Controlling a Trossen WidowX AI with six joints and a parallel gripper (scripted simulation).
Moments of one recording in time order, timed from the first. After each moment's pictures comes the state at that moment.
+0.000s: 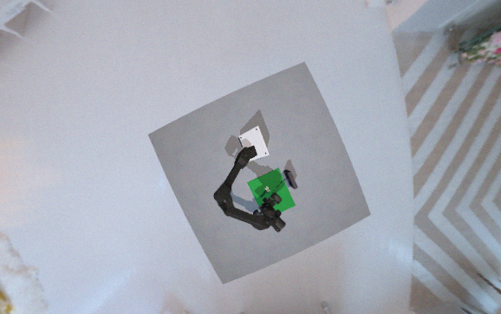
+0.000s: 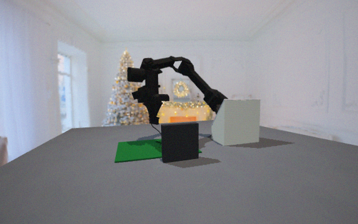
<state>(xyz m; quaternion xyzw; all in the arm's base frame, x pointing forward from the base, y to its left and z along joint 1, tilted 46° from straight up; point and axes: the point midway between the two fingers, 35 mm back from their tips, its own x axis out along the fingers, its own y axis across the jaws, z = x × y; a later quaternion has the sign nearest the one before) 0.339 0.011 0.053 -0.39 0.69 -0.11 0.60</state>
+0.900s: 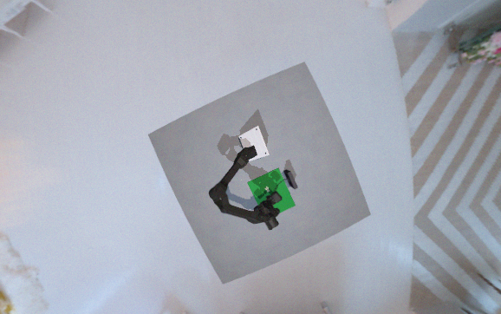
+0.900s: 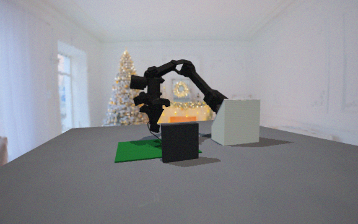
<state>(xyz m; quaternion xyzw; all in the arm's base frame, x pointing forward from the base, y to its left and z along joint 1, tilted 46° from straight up) 0.339 0.002 0.019 -0.33 0.67 -0.05 0.66</state>
